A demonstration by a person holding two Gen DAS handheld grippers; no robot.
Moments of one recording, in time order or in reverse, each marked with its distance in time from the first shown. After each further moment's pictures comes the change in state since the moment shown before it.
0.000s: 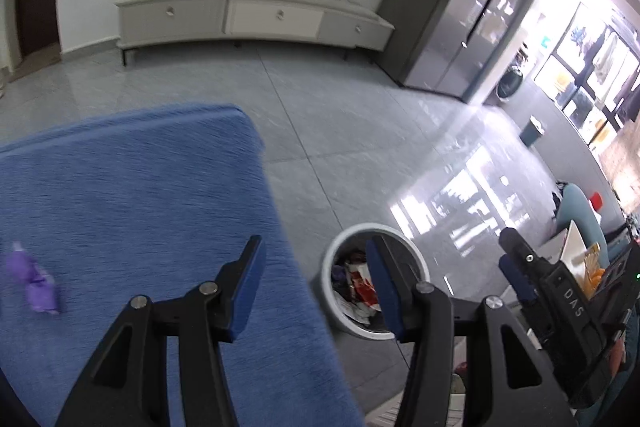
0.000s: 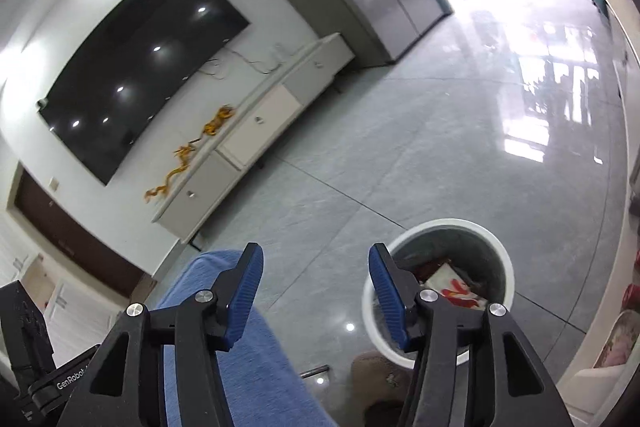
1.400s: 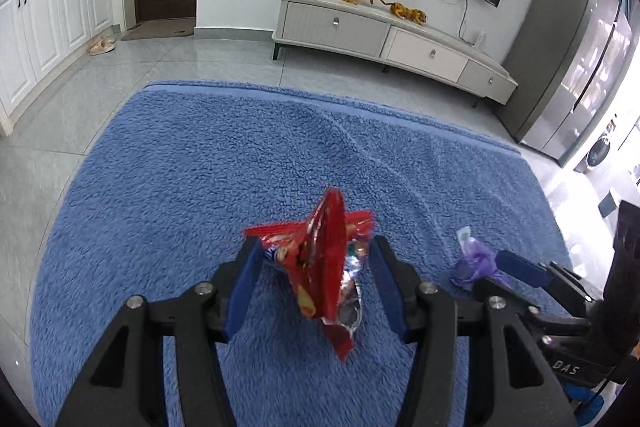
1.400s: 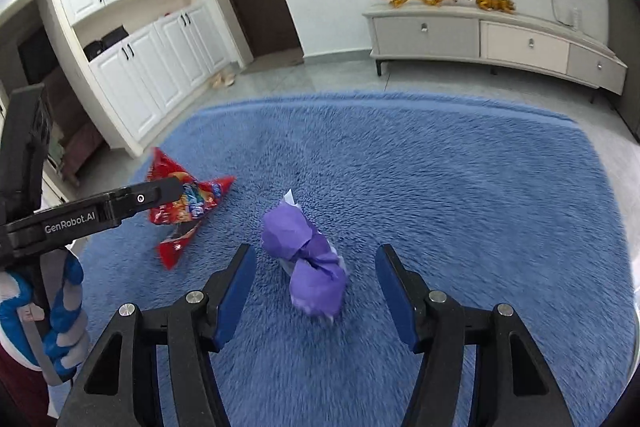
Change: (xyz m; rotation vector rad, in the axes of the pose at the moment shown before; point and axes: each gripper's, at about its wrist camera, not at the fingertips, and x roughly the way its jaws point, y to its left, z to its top) left arm -0.085 0.354 -0.058 -0.209 -0.075 0.291; right arm 0.125 0.304 -0.278 -0.852 0.519 0.408
